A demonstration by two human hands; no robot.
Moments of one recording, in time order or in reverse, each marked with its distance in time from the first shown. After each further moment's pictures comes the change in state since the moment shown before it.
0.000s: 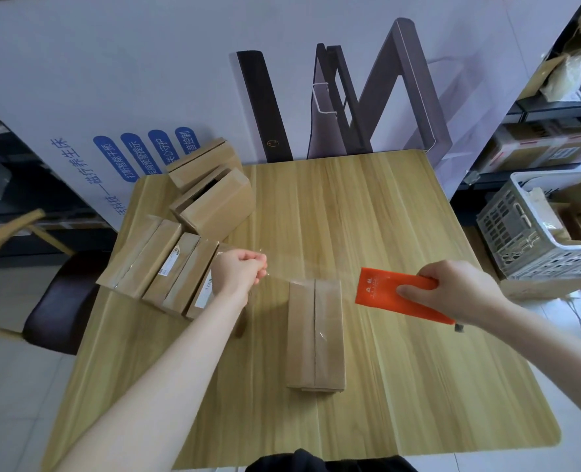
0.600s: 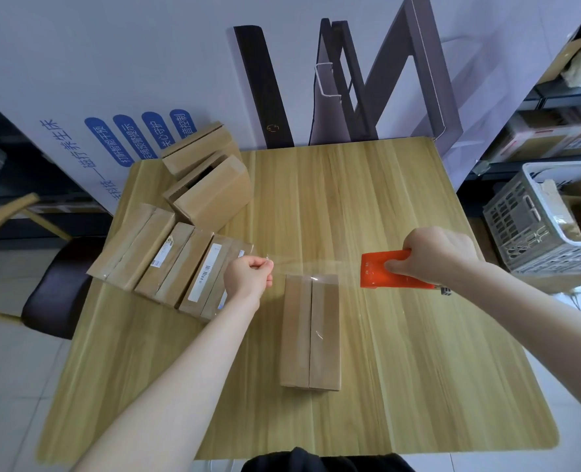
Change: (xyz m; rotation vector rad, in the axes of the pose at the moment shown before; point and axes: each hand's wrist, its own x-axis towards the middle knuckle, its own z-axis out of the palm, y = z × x) left_hand 0.004 -0.027 0.038 0.007 0.051 -0.070; right_hand 0.071 -0.020 0.001 -0.338 -0.040 0.051
